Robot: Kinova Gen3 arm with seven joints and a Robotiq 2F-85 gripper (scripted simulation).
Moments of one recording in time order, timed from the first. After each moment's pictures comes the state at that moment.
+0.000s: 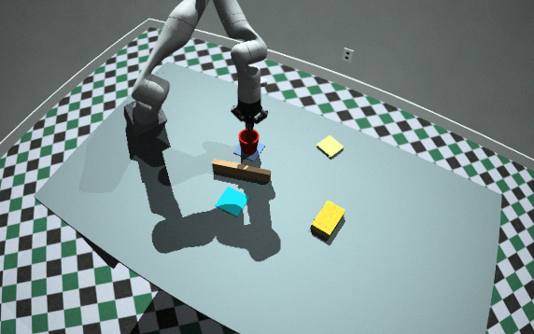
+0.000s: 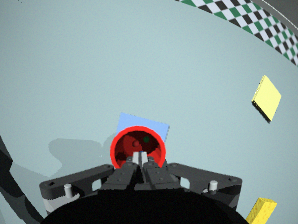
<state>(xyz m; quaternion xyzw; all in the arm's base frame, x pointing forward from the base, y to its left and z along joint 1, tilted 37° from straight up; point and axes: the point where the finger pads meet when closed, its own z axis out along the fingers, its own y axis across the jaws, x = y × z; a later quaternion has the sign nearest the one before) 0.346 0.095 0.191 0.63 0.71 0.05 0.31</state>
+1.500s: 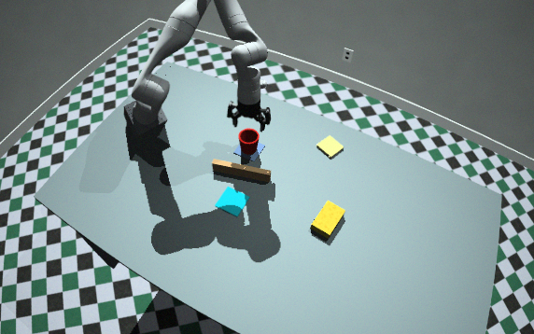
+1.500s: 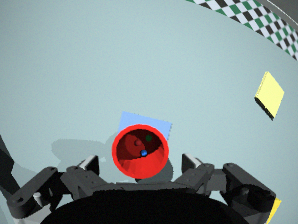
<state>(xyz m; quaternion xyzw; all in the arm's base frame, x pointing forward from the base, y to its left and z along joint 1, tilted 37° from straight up) 0.346 0.091 0.187 0.63 0.71 0.05 0.31</state>
